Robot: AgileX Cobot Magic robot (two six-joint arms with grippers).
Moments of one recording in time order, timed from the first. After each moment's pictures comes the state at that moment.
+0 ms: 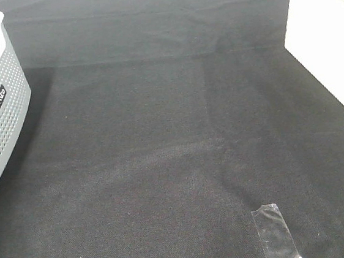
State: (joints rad) left arm 0.11 1.72 -1.25 0.40 0.82 1.27; right arm -0.10 0.00 -0.50 0.07 1.05 -0.10
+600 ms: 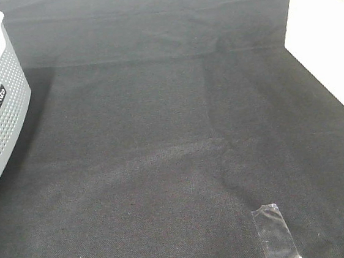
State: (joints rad) left arm 0.16 1.79 -1.27 0.40 0.81 1.35; right arm -0.10 0.00 -0.50 0.07 1.05 -0.10
